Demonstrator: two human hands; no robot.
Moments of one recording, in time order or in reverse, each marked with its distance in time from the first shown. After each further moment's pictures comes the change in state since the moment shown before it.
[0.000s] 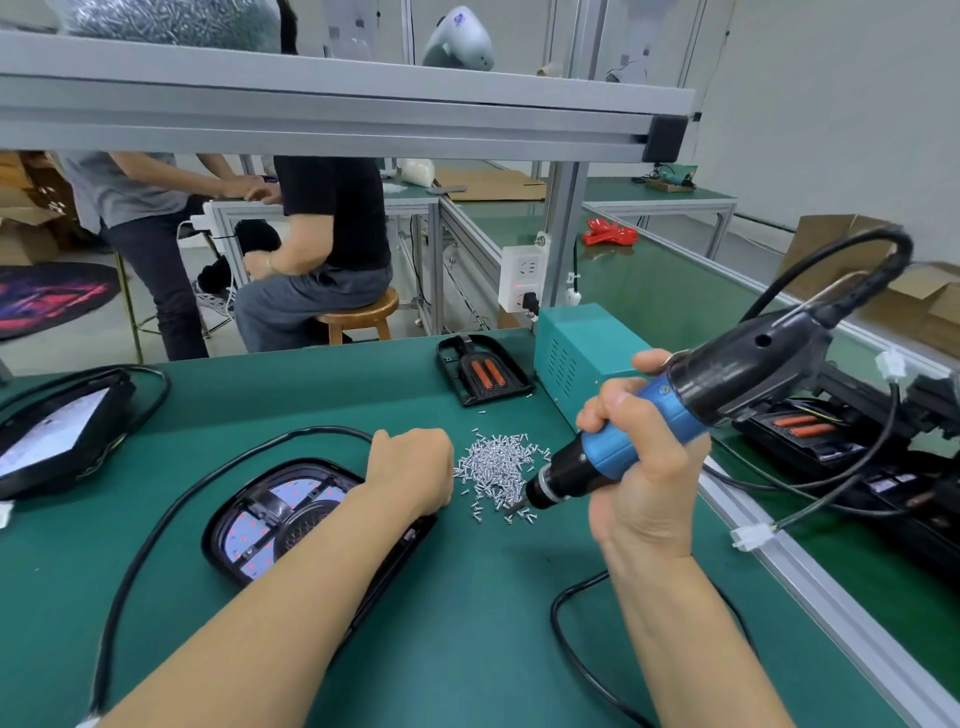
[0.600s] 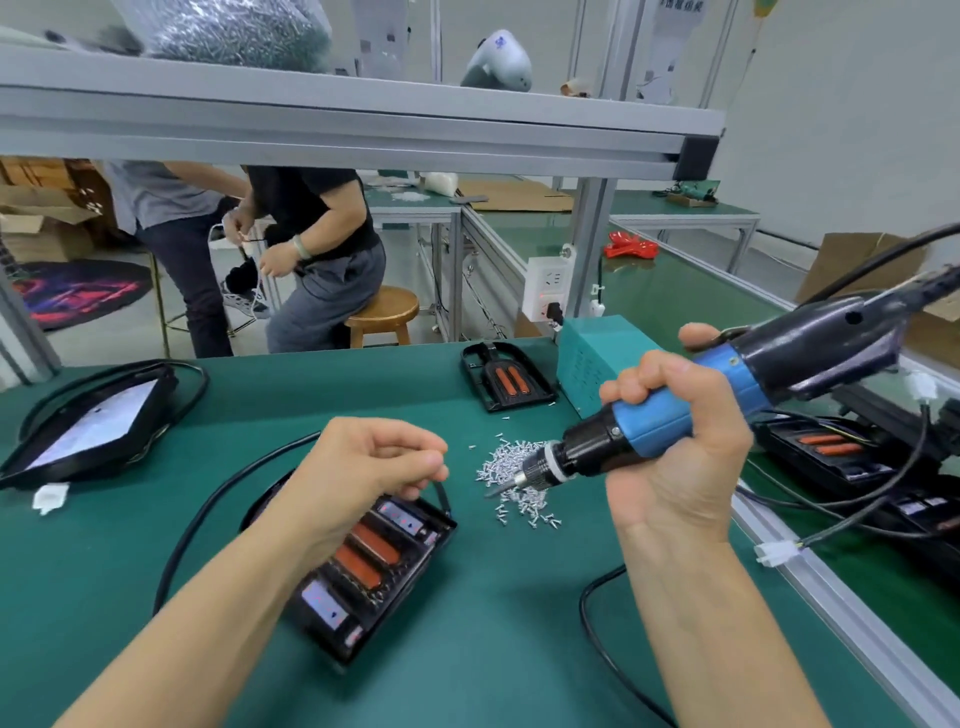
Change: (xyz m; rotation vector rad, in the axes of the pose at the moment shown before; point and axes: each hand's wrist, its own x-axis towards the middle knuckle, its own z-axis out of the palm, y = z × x) left_hand -0.082 -0.050 -0.035 -1.418 0.145 0.042; right_hand -0.001 -0.026 0.034 0.272 0.021 0.121
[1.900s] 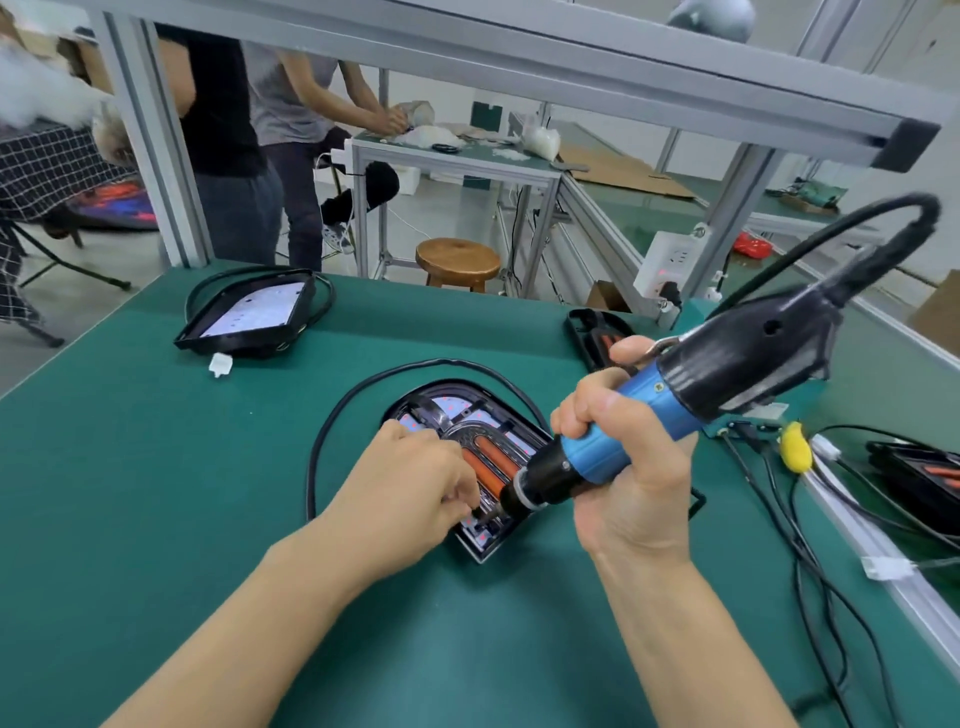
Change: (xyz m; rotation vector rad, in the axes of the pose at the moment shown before) left_hand -0.078 -0.040 -0.050 1.150 -0.045 0.266; right_hand -0.090 0.070 0.037 -0.227 -0.345 0.193
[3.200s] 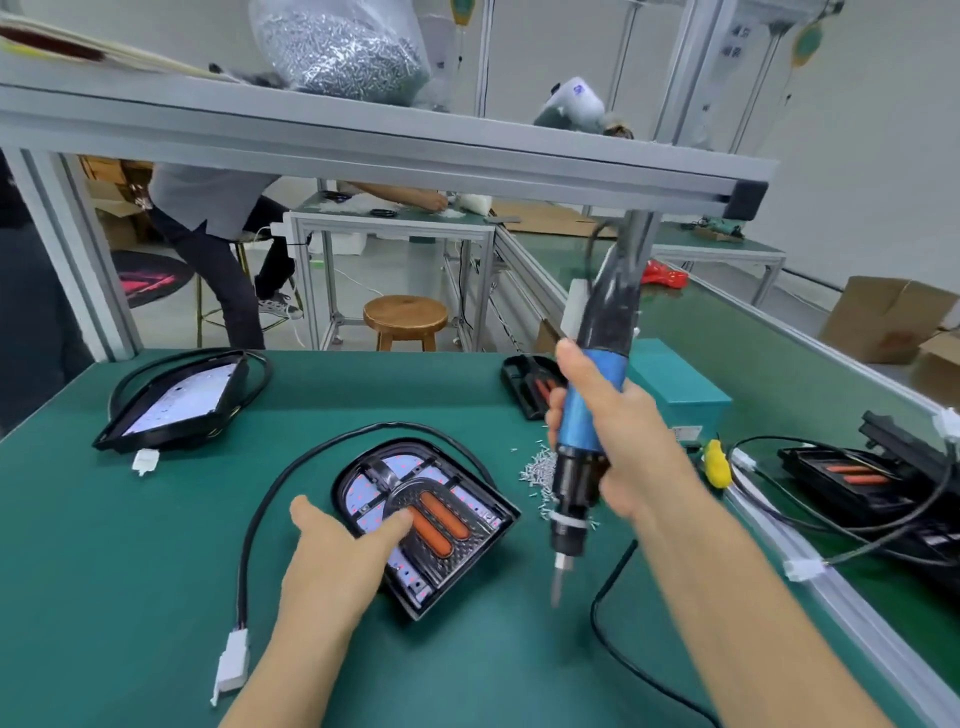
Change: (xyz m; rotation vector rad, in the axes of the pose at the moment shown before) left_hand 0.015 0.006 0.031 -0.896 0.189 -0.957; right_hand 0.063 -0.052 -0.038 -0.288 0.159 0.450
